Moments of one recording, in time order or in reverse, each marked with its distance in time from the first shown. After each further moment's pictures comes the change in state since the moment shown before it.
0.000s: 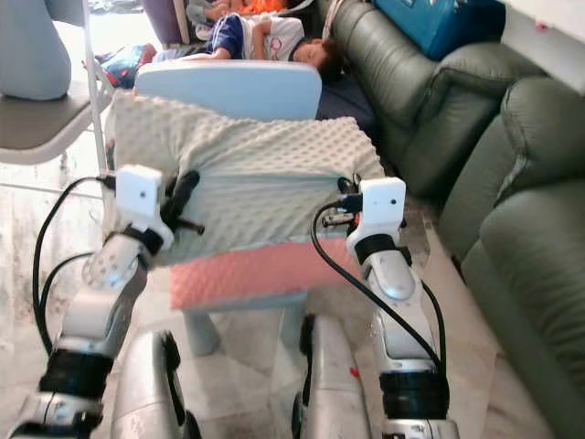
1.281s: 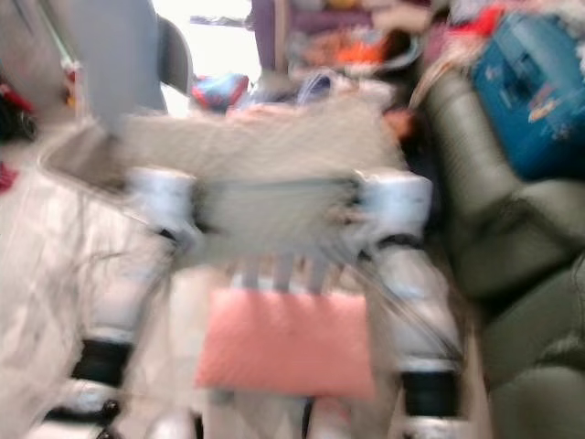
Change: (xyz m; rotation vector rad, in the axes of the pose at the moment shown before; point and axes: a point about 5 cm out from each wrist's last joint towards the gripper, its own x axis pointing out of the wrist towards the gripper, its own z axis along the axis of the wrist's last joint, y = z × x) left arm 0.013 -0.032 -0.018 -0.117 0.150 -0.043; right arm -0.003 -0.024 0.002 0.005 0.023 -0.050
